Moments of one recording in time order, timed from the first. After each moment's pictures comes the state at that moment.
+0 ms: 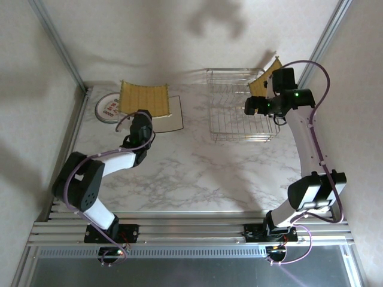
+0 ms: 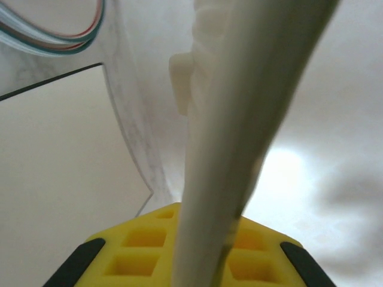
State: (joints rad) left arm -0.38 1.64 0.78 0.65 -0.54 -1.45; right arm 0.13 1.58 1.75 -1.14 -0.02 0.14
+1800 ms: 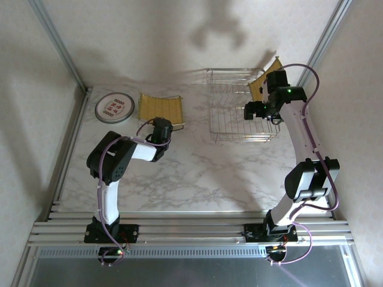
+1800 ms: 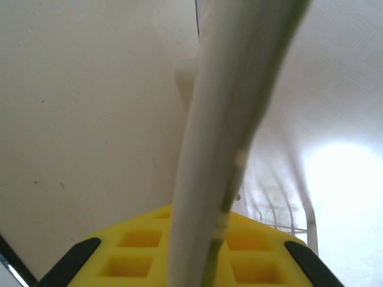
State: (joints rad) left arm -0.46 2.03 0.98 0.65 -0.64 -1.55; right arm 0.13 1.67 1.74 -1.17 0.01 0.09
